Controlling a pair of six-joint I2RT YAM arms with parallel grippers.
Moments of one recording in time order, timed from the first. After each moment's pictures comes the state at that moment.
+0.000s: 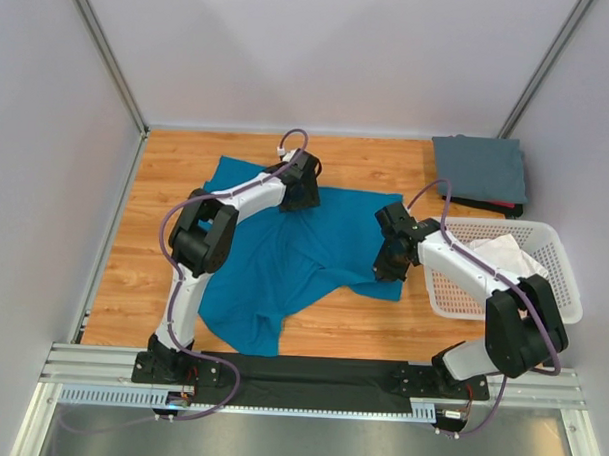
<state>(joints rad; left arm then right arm) -0.57 2.22 1.71 -0.46 -0.22 -0.68 0.48 1.45 0.94 -0.76 0.06 0.90</state>
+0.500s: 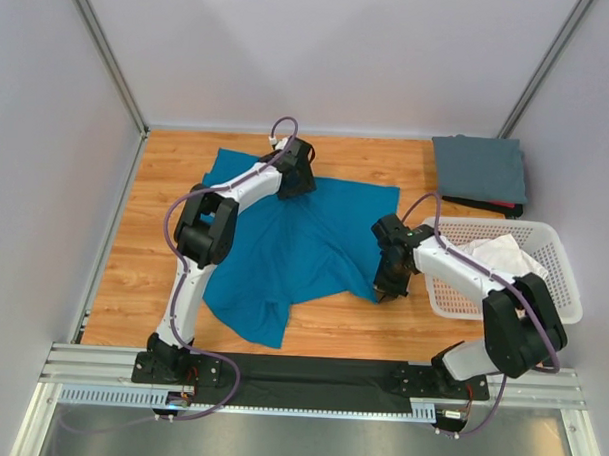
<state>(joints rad) -0.50 2.32 1.87 -0.48 -0.20 -0.73 0.51 1.43 0.88 -0.89 -0.02 0.86</state>
